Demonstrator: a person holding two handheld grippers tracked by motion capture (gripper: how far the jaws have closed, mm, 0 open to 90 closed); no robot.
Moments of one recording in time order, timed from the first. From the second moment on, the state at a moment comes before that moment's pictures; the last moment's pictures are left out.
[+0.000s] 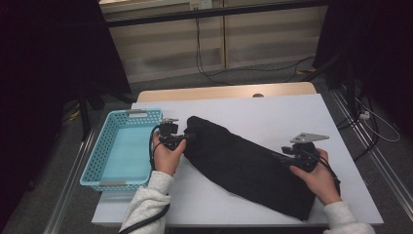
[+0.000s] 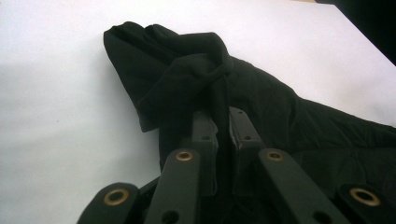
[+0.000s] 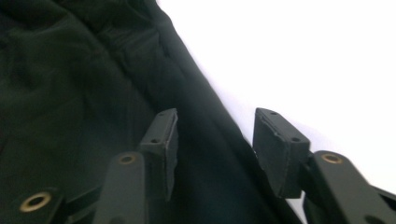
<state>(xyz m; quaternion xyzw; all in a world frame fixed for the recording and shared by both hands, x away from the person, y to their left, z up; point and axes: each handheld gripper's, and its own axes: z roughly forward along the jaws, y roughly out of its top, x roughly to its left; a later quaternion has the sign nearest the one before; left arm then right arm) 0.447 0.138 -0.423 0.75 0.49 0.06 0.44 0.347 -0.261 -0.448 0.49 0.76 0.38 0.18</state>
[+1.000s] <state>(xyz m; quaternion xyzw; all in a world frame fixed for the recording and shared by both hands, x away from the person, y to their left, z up) 0.450 0.147 -0.423 0.73 0.51 0.08 0.44 0.388 -0.241 -0.460 0.50 0.77 0.35 0.18</state>
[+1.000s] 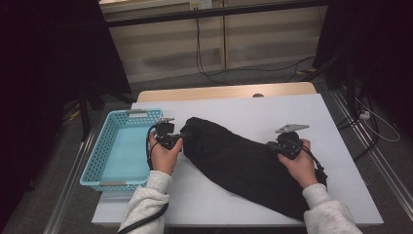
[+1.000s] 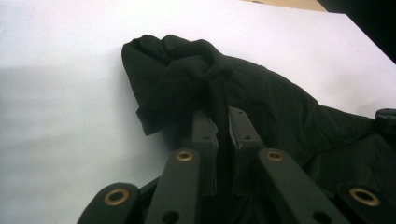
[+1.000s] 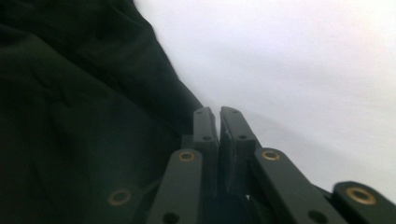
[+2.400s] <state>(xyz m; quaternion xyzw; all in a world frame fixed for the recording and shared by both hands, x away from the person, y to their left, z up) 0.419 0.094 -0.431 0.78 0.40 0.04 0.48 0.311 -0.246 -0.451 0.48 0.77 0.40 0.16</state>
